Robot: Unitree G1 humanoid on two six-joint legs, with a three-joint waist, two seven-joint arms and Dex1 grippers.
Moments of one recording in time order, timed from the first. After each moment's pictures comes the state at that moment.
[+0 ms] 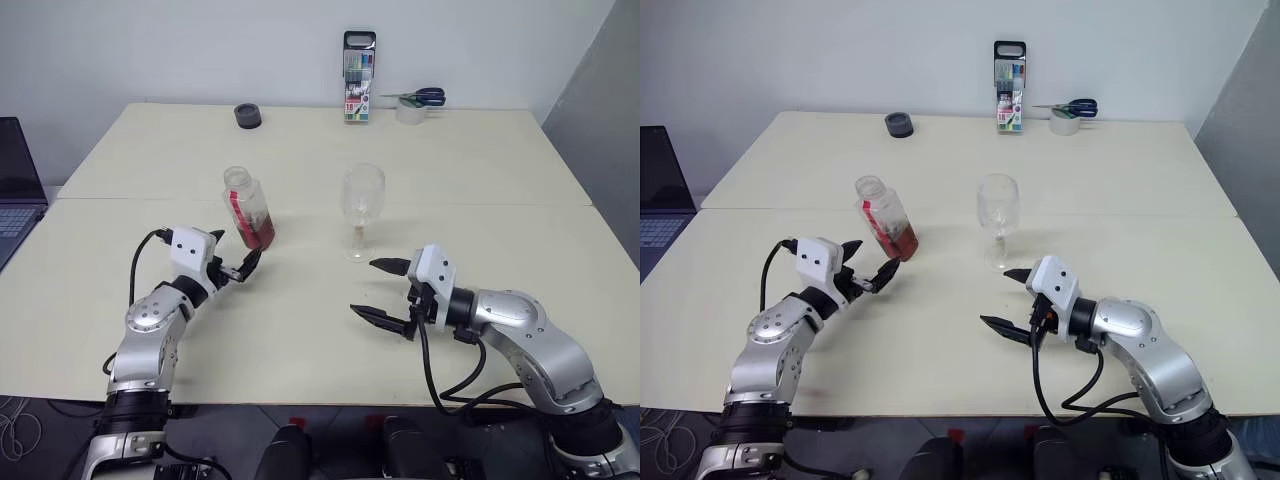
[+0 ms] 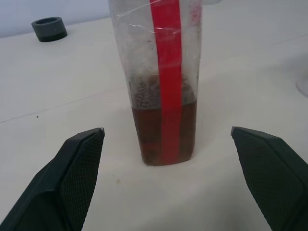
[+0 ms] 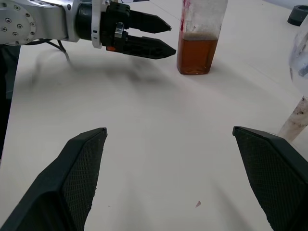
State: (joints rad) left arm -0.29 0.48 0.16 0.18 -0.25 0.12 -0.54; right arm -0.26 -0.51 0.19 -0.49 0.33 0.57 0.76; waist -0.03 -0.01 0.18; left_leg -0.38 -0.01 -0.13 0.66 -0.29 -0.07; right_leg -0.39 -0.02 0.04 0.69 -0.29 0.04
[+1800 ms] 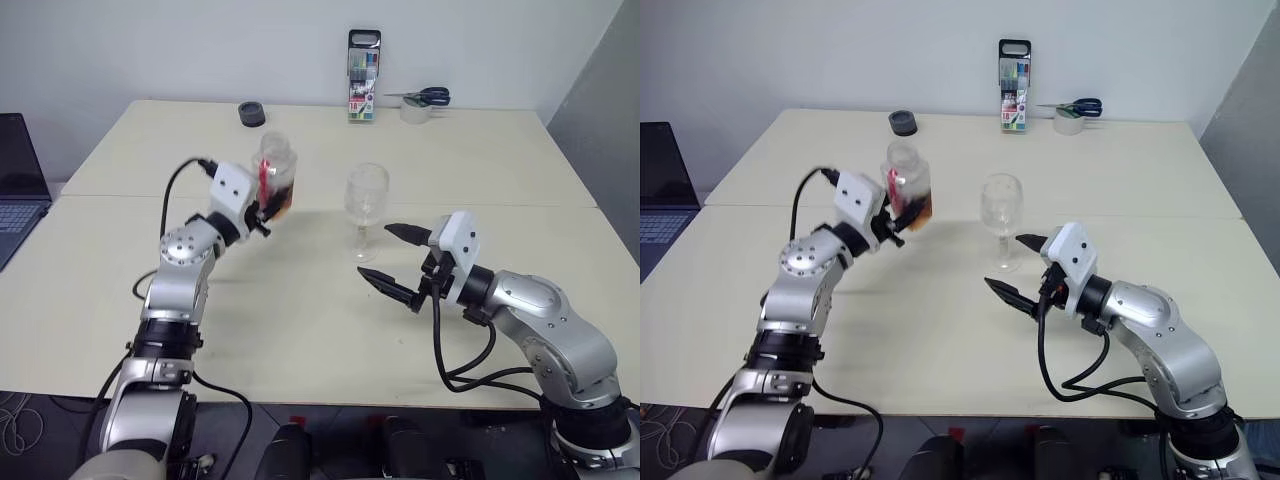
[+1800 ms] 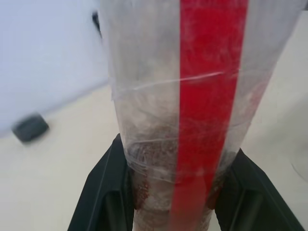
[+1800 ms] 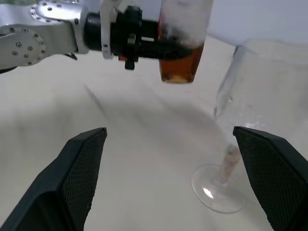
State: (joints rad) left arm -0.68 0.47 0.02 0.28 -0.06 0.02 -0.55; right arm -0.31 -0.48 0.06 -0.59 0.42 0.66 0.60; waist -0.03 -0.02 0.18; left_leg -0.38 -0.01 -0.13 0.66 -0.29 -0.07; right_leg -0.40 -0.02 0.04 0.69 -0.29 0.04
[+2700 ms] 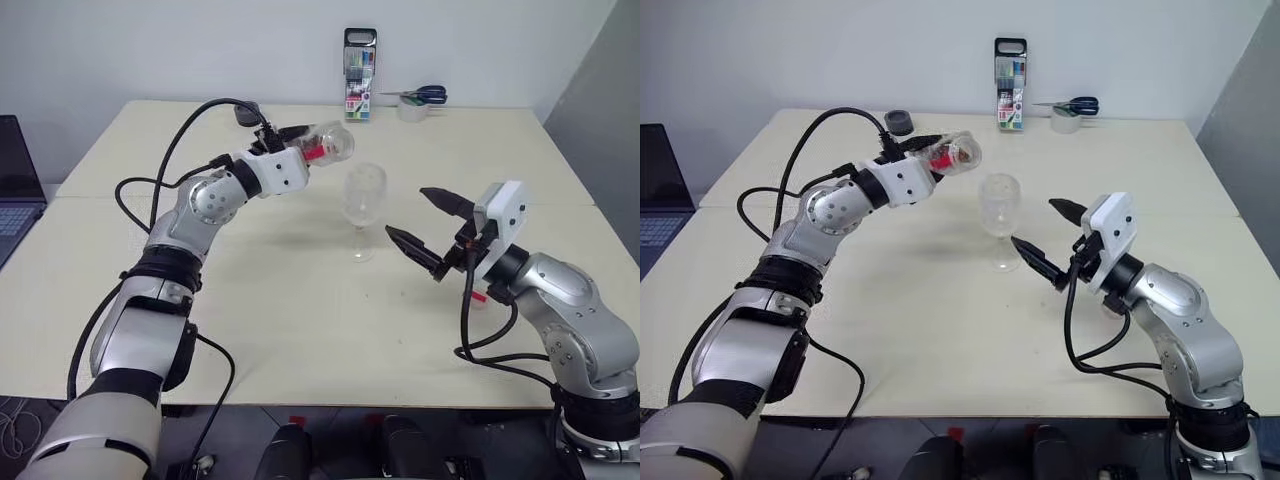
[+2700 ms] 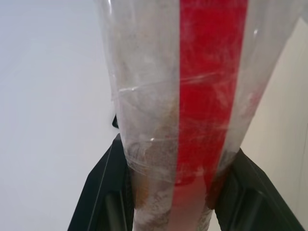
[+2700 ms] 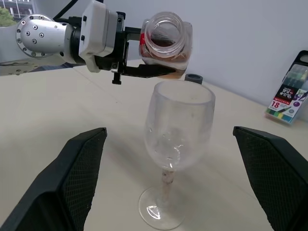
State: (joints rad) left arm -1.07 0.54 -0.24 0.90 0.42 -0.68 -0.35; right arm -0.34 -0.49 -0.06 -0.54 0.47 0.56 0.57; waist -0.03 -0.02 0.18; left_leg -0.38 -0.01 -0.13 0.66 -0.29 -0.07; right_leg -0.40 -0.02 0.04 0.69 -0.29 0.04
